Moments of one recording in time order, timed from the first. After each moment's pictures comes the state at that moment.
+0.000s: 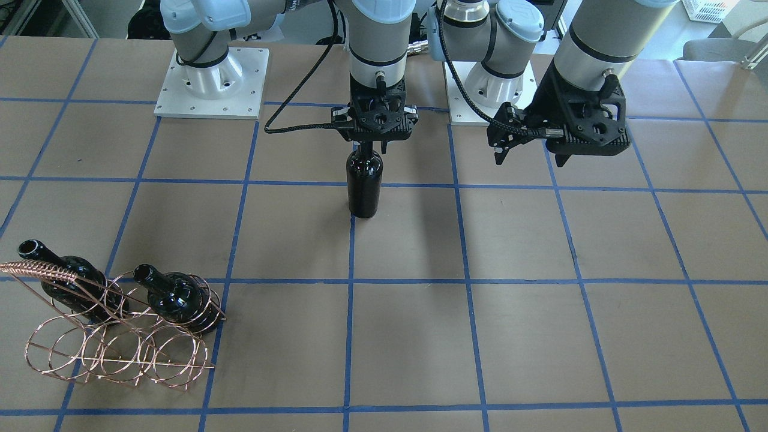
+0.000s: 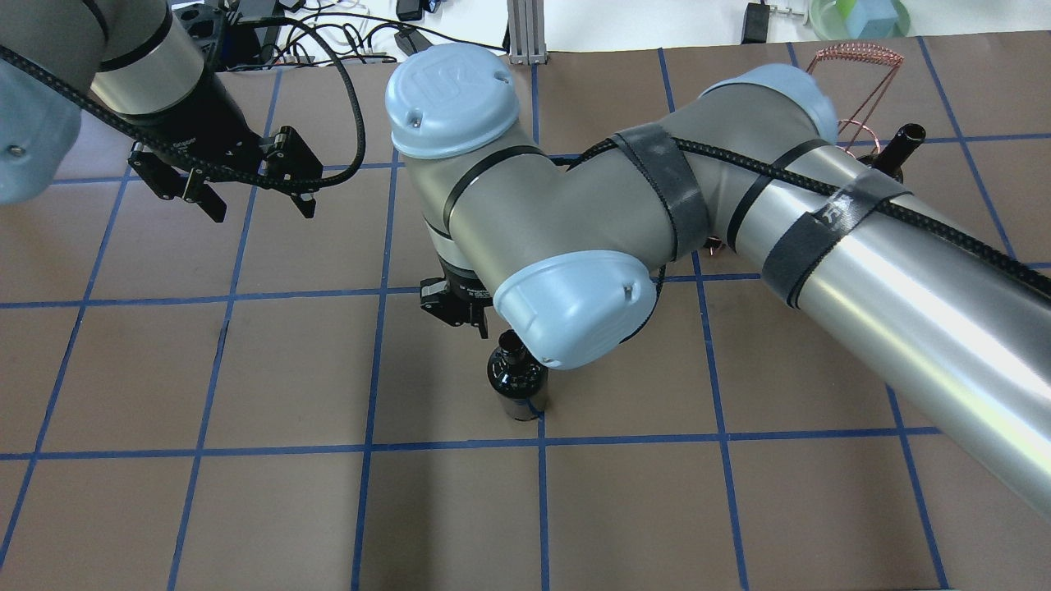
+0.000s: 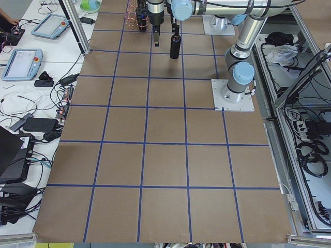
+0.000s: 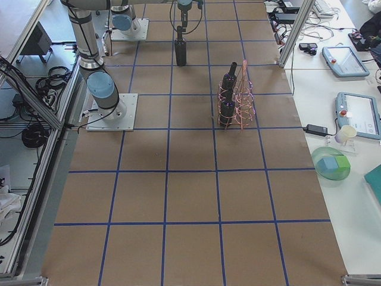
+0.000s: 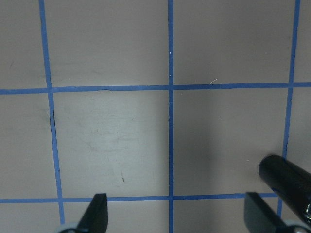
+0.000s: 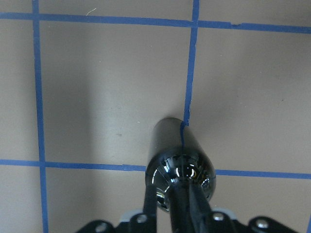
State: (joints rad) left arm -1.53 -1.56 -1.59 -1.58 1.56 0.04; right arm 2.11 -1.39 1.60 -1.74 -1.54 0.48
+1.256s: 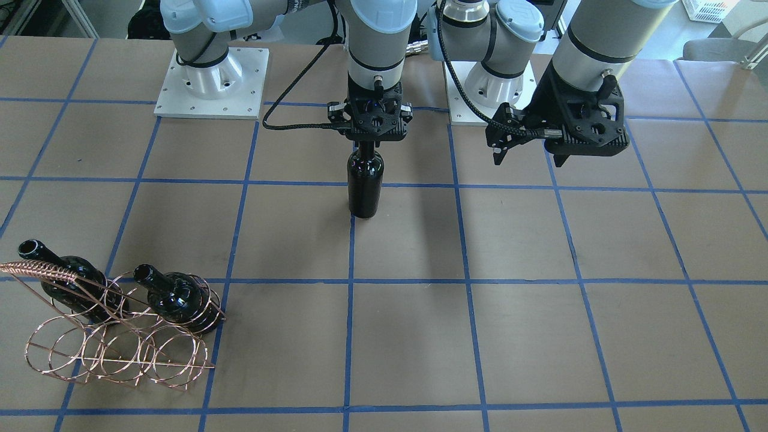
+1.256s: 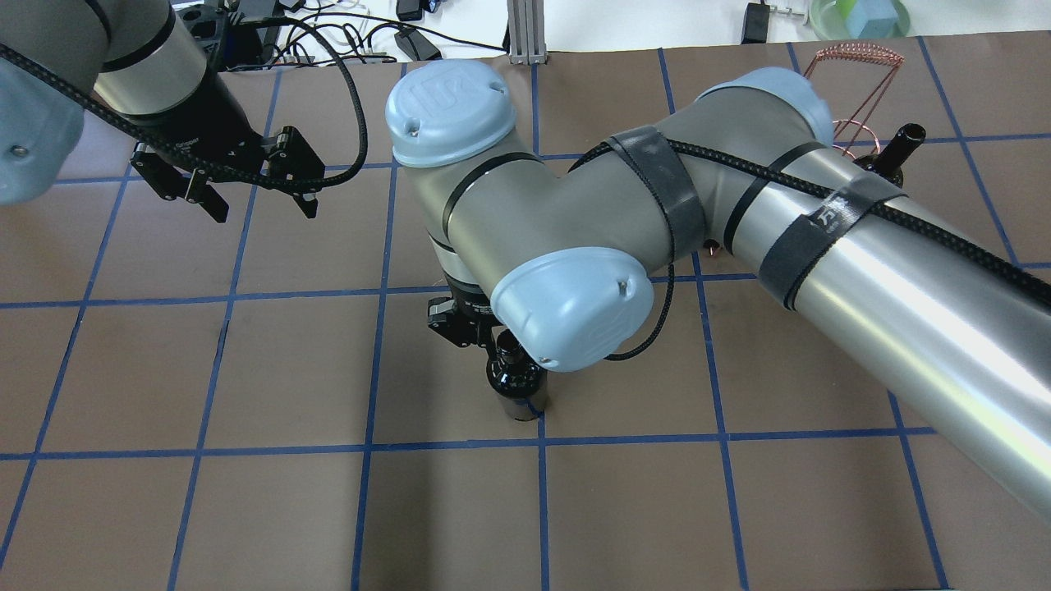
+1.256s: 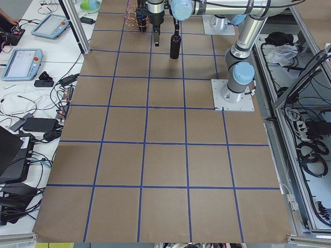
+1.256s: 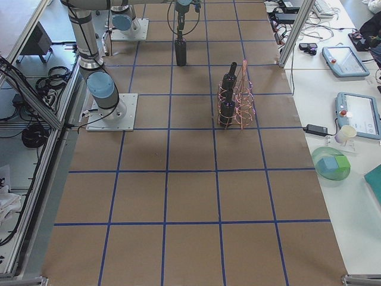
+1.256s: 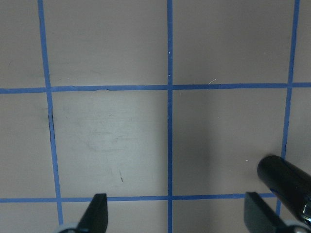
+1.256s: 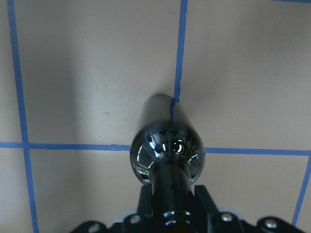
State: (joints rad) left arm -1.53 -1.56 -1.59 -1.58 1.56 0.04; right arm 2.12 -1.39 1.60 -1.66 -1.53 0.49
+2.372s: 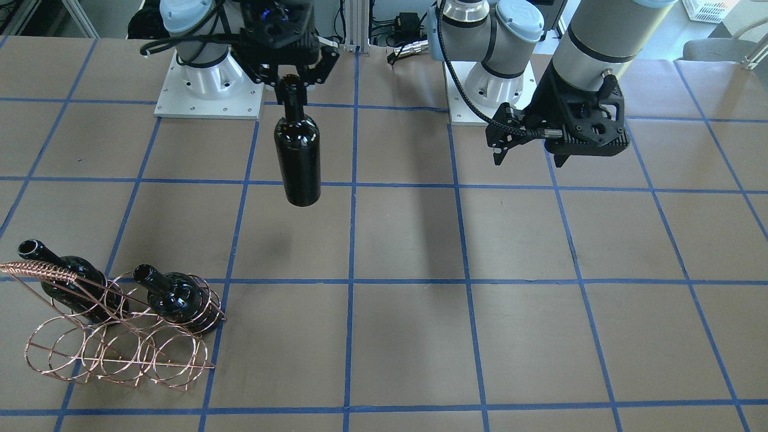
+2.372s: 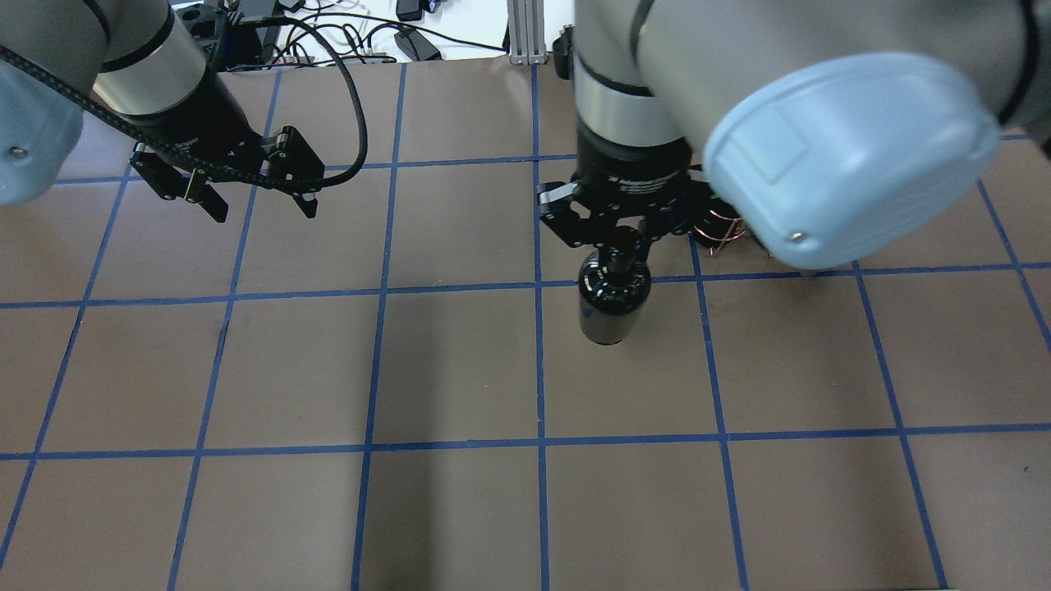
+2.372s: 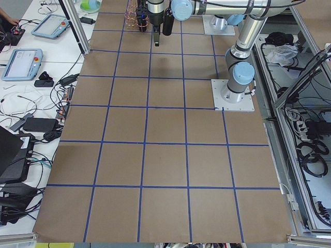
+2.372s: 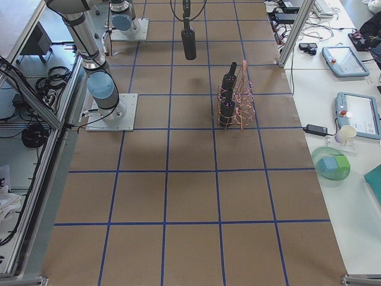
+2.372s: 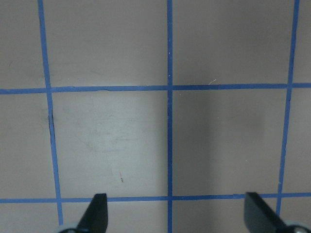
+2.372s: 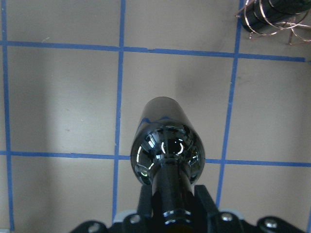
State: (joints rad) left arm -1.53 -1.56 -1.59 -1.58 1.56 0.04; right arm 1.89 -1.60 1.47 -1.42 -1.61 0.24
